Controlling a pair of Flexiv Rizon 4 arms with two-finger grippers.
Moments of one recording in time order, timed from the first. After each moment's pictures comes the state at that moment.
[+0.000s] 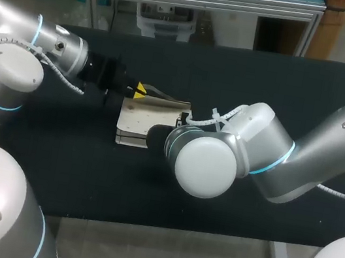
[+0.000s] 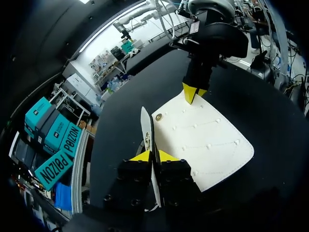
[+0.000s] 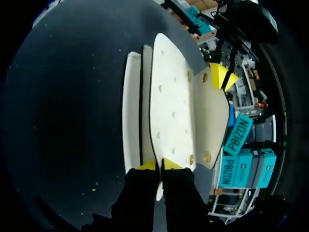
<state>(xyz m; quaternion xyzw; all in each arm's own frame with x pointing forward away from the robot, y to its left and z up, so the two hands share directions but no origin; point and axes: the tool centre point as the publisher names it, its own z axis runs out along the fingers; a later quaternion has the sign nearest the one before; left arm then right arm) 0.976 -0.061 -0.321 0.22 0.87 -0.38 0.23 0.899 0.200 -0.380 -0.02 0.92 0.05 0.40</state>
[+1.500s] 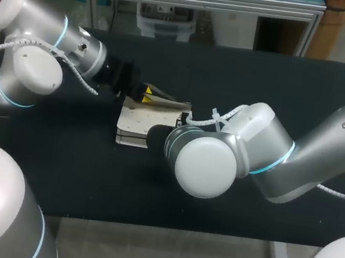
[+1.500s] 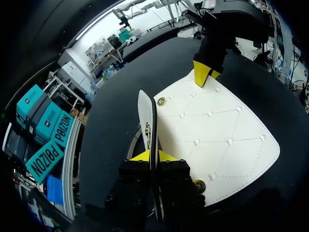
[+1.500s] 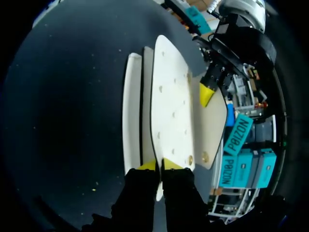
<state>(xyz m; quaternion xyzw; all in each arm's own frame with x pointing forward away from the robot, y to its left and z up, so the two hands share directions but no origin) 1.000 -0.077 -0.353 0.19 0.90 -0.34 0.20 0.899 0.200 -0.380 -0.02 0.92 0.05 0.40</state>
